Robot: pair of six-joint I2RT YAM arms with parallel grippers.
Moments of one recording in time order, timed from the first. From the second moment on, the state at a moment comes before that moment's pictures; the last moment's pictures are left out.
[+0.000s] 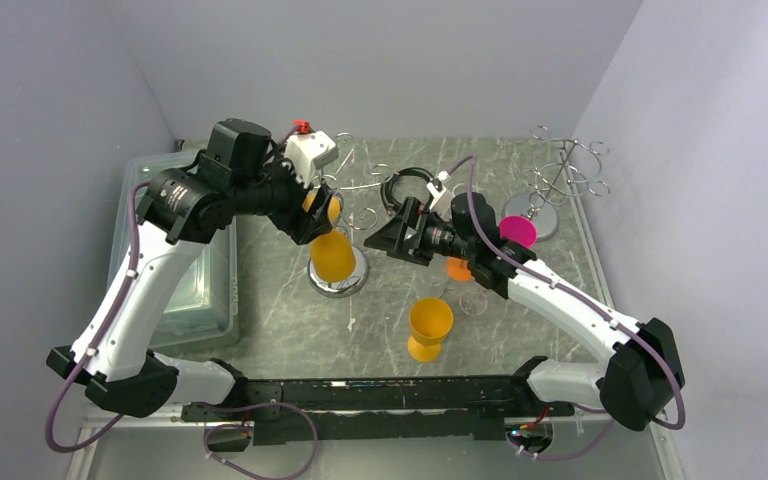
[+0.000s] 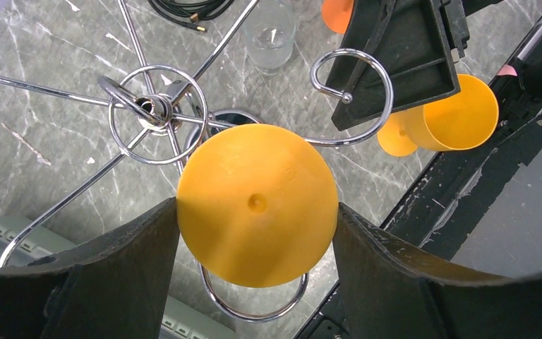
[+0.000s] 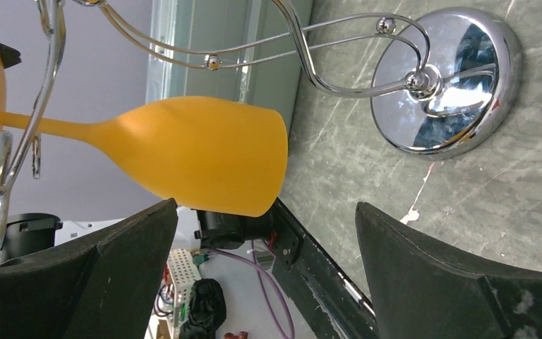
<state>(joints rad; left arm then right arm) -0.56 1.32 1.85 -1.19 0.26 0.19 0.63 1.21 0.88 -0.01 -0.44 0.97</state>
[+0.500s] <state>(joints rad) -0.56 1.30 1.85 -1.19 0.32 0.18 0.64 1.16 0.88 -0.06 -0.41 0.97</state>
